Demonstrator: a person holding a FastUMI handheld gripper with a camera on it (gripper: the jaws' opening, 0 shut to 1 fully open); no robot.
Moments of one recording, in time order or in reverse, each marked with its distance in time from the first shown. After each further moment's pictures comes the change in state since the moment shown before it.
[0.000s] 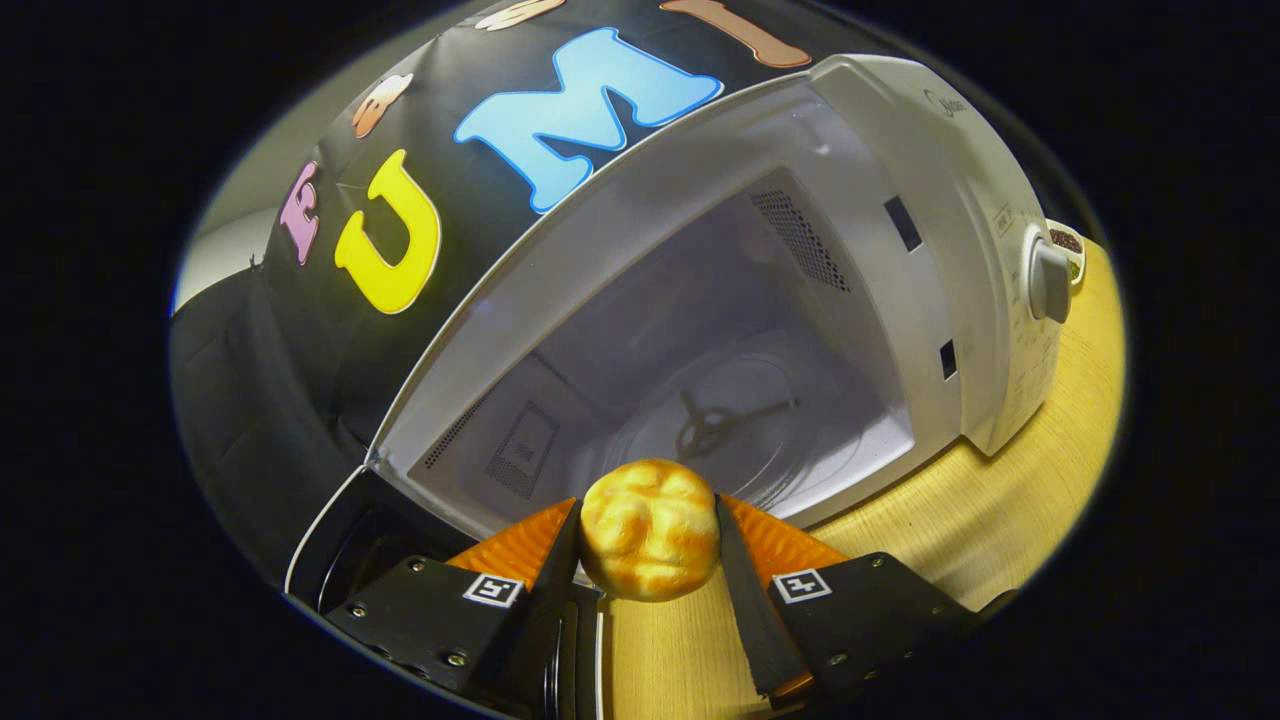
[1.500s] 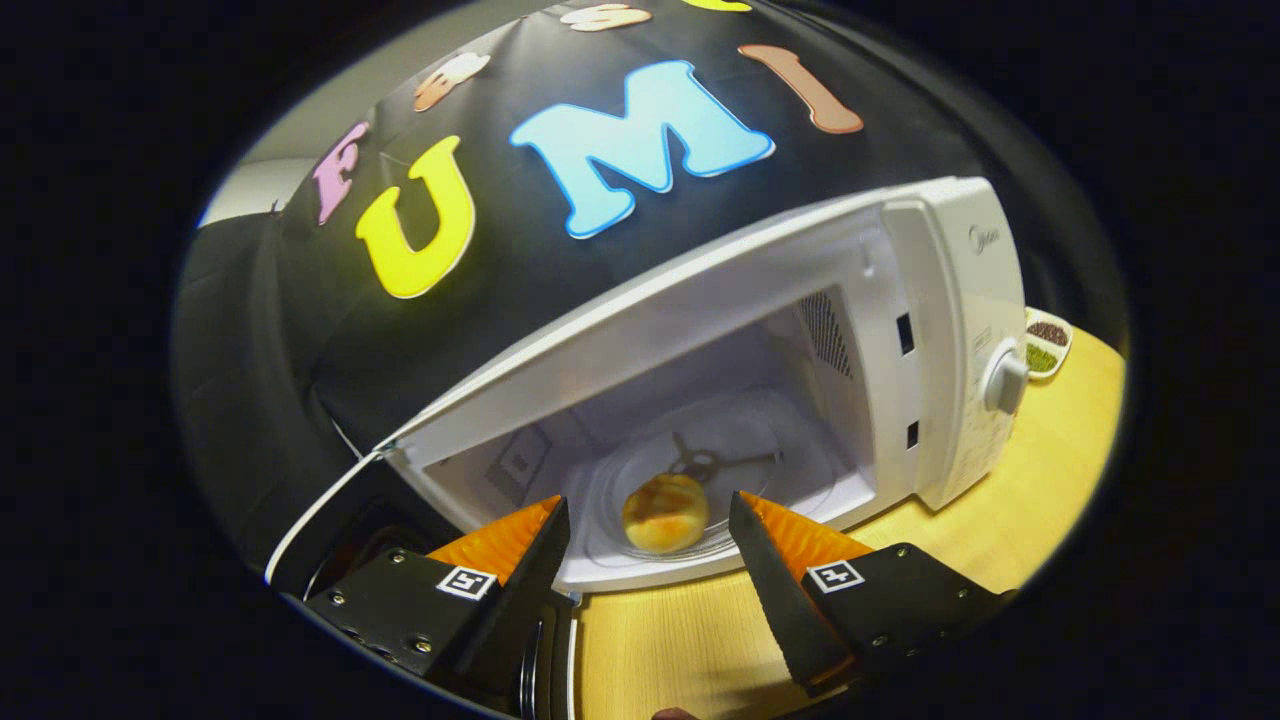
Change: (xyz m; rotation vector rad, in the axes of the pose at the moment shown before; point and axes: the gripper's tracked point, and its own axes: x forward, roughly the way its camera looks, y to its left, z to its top) arm -0.049 0.027 0.022 -0.221 -0.116 -0.074
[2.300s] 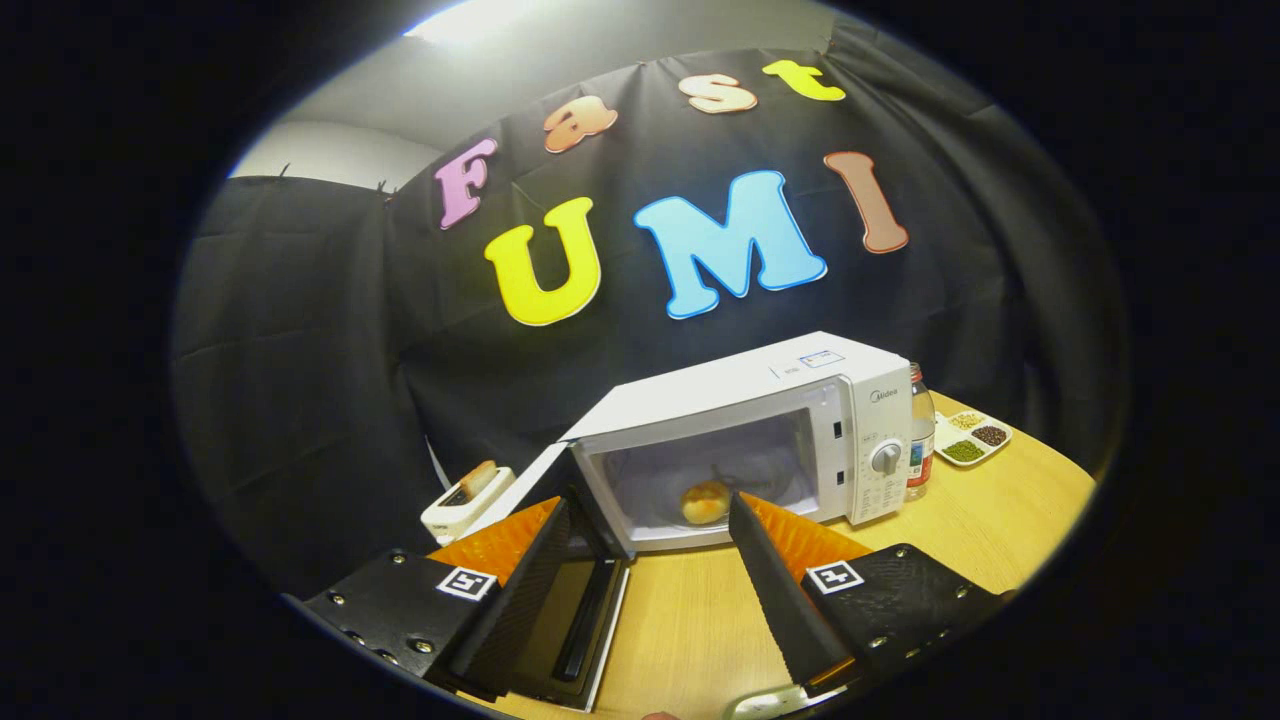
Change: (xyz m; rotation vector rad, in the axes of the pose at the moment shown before) arm -0.203 0.068 0.023 -0.196 -0.125 0.114
